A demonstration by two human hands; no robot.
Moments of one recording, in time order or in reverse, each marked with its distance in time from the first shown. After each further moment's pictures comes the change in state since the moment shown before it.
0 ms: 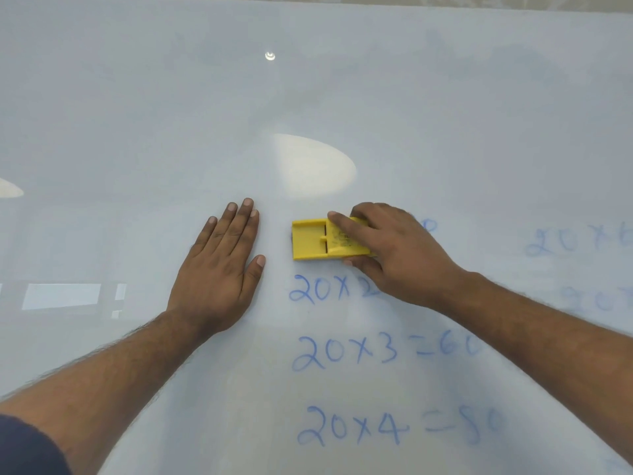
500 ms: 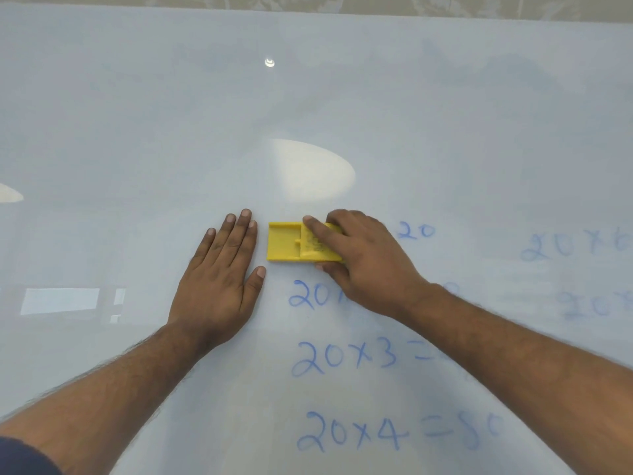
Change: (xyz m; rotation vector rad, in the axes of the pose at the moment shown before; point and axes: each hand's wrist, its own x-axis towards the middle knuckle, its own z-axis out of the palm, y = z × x) left_hand -0.008 0.003 0.002 -0.010 0.011 -0.016; right_hand 0.017 -0.030 0.014 0.056 0.053 0.026
